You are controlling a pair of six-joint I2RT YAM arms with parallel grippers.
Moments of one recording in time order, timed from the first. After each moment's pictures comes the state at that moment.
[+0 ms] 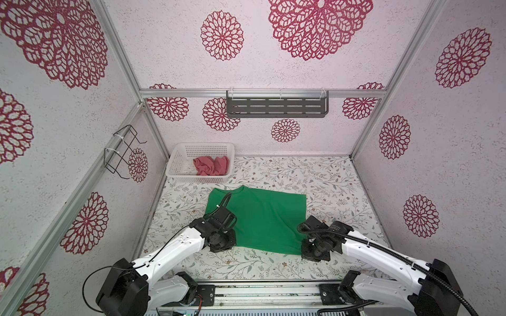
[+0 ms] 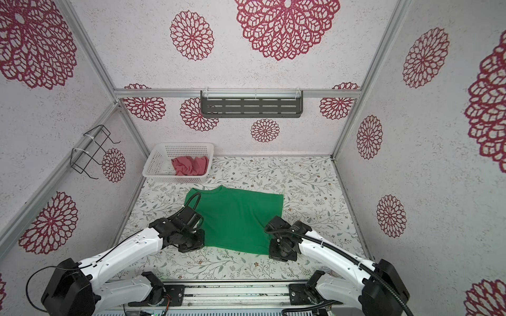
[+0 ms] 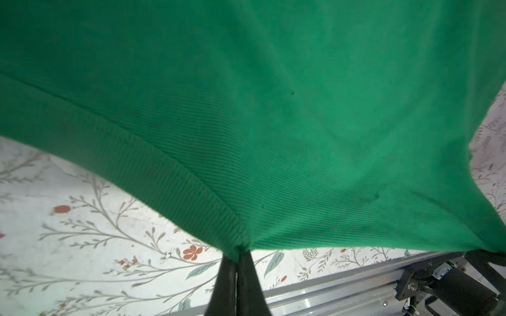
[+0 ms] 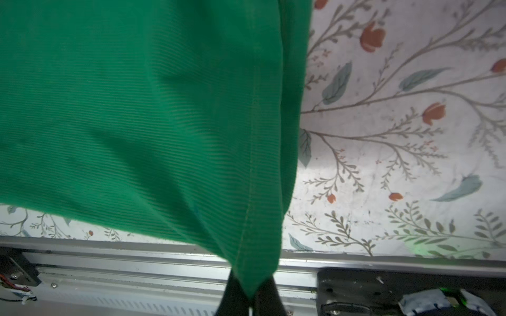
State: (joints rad) left arm -0.61 1.19 0.75 -0.83 0.13 -0.79; right arm 0.79 1.14 0.75 -1.04 -0.11 0.87
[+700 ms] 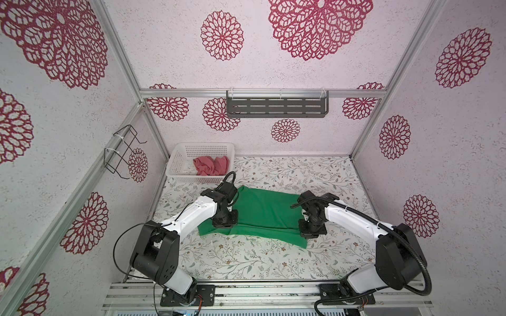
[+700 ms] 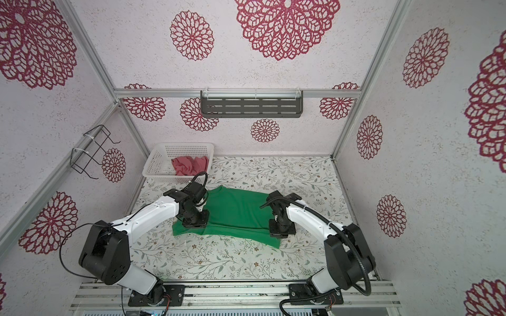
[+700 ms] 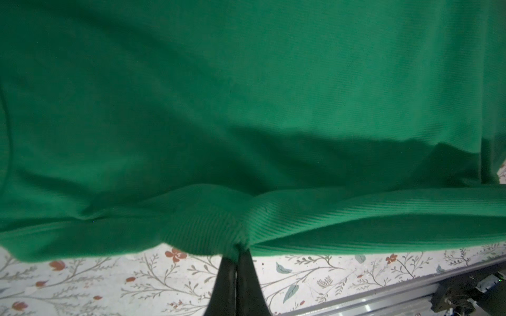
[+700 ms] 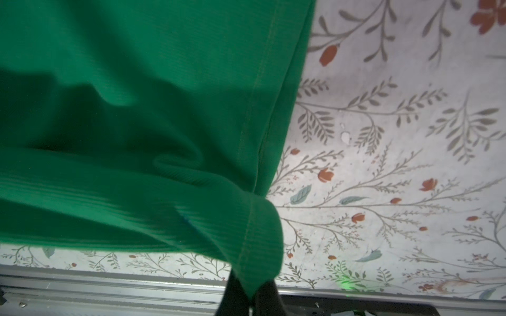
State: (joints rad) left arm -0.45 1.60 1.12 -0.94 0.12 -0.43; right arm 0.54 1.52 1.04 -1.09 -0.07 0.47
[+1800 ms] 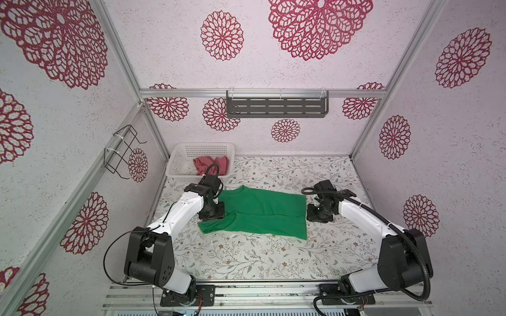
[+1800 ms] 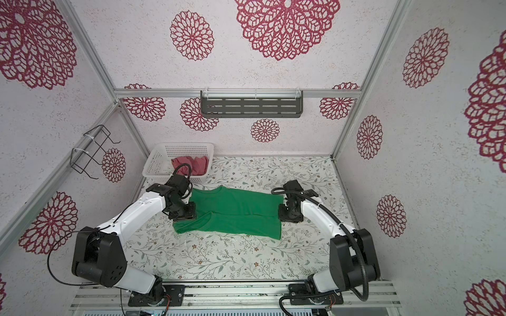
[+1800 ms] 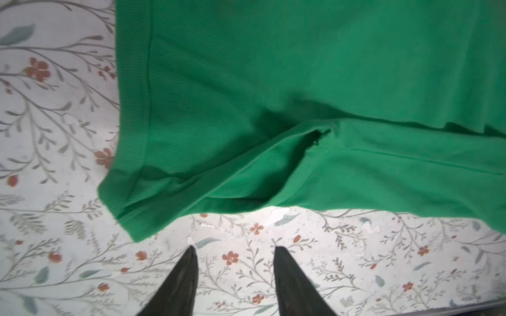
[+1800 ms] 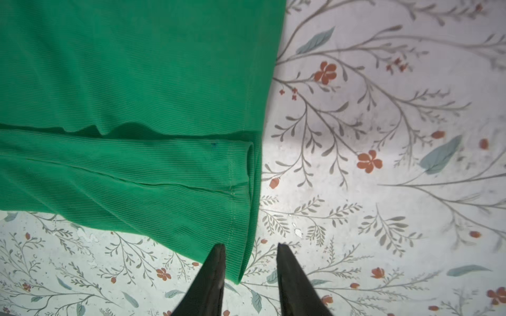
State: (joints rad) left arm -0.29 1.53 1.13 -0.95 0.11 -0.37; right arm 0.32 1.43 0.96 -0.82 -0.11 0.39
